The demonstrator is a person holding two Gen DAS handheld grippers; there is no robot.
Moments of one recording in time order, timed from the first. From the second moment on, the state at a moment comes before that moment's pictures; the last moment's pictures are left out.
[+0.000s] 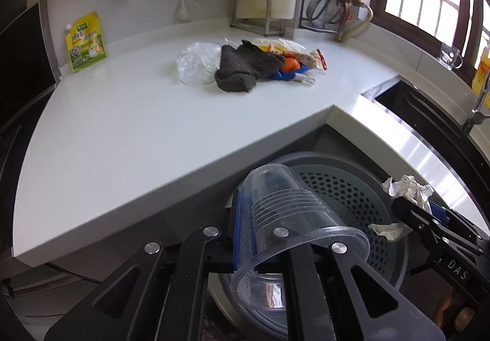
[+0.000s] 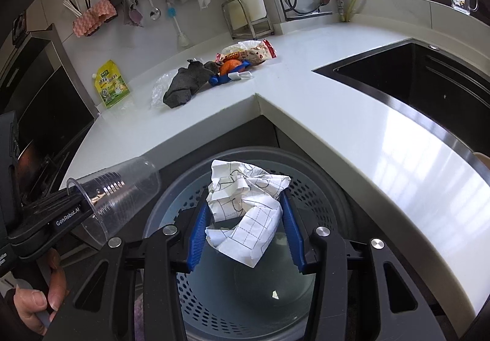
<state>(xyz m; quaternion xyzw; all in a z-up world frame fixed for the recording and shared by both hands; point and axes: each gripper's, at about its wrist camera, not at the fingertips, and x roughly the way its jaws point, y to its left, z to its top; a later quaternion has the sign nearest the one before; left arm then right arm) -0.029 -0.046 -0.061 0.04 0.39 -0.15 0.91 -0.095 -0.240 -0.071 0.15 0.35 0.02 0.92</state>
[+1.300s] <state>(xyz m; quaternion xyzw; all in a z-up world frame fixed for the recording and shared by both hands) -0.035 -0.062 -0.108 0.06 0.42 -0.14 0.89 -0.099 -0.246 -0.113 0.15 0.40 0.00 0.90</state>
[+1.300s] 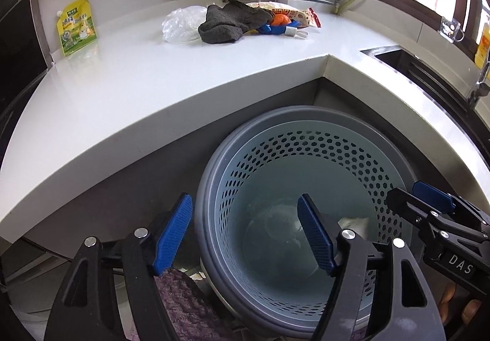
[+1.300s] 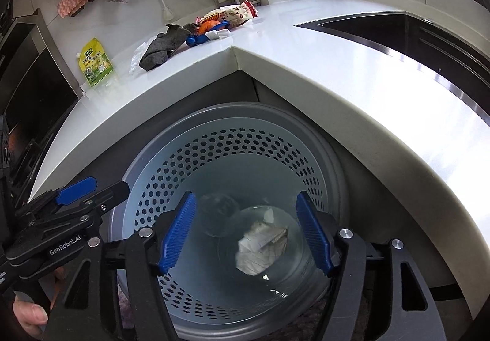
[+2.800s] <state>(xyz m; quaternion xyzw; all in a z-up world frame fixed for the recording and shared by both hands) -0.033 -0.033 -0.072 0.03 0.37 -0.13 0.92 -0.092 -0.240 -0.073 0.14 0.37 -0.01 0.92</state>
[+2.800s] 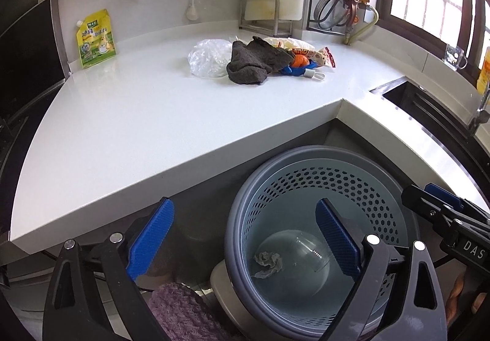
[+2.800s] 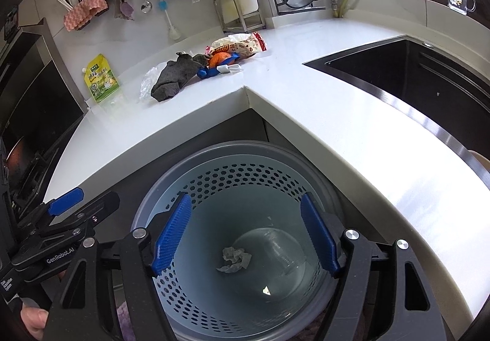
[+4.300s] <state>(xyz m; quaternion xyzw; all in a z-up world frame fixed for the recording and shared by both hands) 0.144 -0.055 -0.038 0.02 0.36 -0.07 0.93 0.106 -0.286 -0.026 0.10 0.36 0.05 0.93</state>
